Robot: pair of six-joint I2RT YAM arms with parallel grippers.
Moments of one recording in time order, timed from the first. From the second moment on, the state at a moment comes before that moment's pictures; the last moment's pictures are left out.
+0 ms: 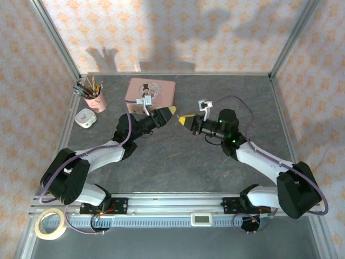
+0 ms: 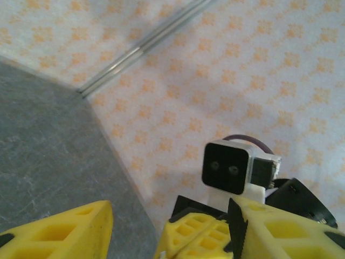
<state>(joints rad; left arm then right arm) -0.50 1.42 0.64 0.95 0.45 -1.03 0.51 1.24 0.66 0.48 -0.64 0.62</state>
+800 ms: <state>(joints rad) -0.53 1.46 0.63 1.01 0.49 -1.06 0.51 1.26 0.66 0.53 -0.61 0.70</state>
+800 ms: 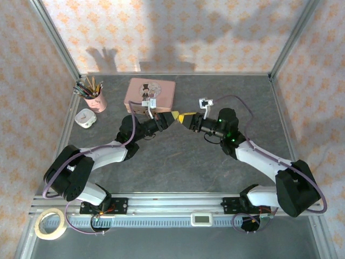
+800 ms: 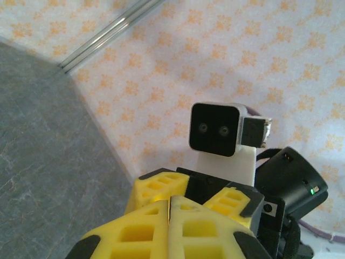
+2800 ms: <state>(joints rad) -0.50 1.52 0.59 1.13 0.37 -1.17 0.51 1.34 0.53 0.85 -0.58 0.93</state>
